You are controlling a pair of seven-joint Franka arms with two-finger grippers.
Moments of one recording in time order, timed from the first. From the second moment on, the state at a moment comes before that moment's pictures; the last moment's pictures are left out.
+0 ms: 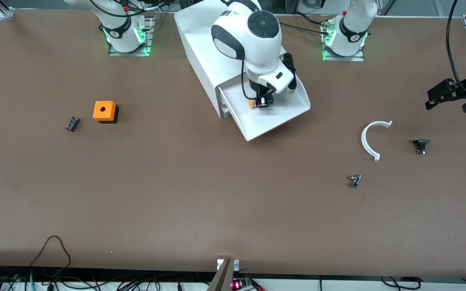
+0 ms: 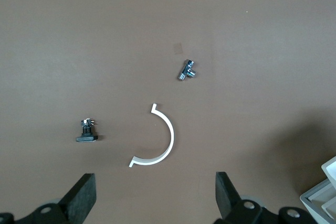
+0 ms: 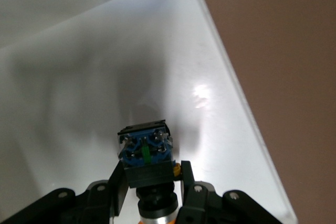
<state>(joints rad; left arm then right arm) 0.16 -0.03 -0.10 -1.67 -0.01 1.69 0.13 0.86 0.70 0.11 -1.08 -0.05 1.88 -0.68</state>
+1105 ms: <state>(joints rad) -0.03 0.29 -0.25 -1.81 -0.02 2.12 -0.64 0.49 0.50 -0.01 -1.26 -0.05 1.87 -0.22</state>
